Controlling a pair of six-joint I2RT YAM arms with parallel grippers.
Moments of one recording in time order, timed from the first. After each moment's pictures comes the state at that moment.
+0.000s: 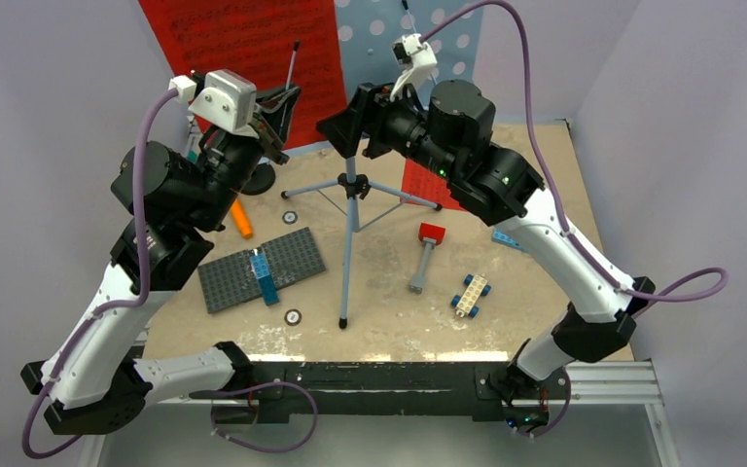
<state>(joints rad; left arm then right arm) -0.78 1.08 1.64 -0.19 -0.21 0.20 0.88 1.56 2.04 -0.48 0.05 0.46</state>
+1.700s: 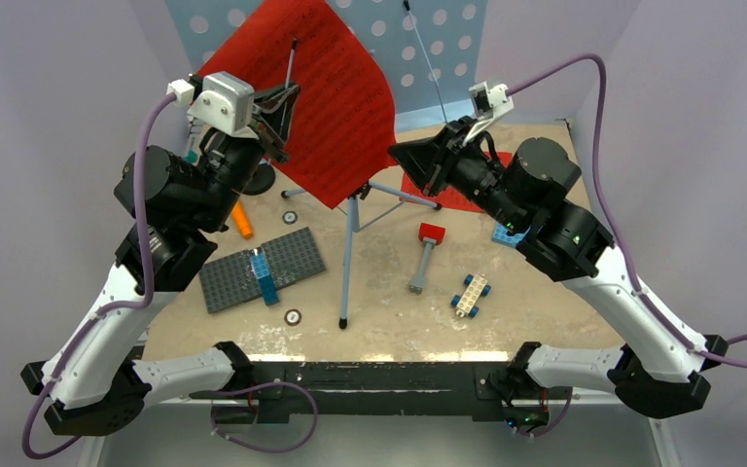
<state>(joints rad) -0.78 1.07 1.60 -0.13 -0.22 0.20 0.86 1.15 1.58 -0.32 0.06 0.40</state>
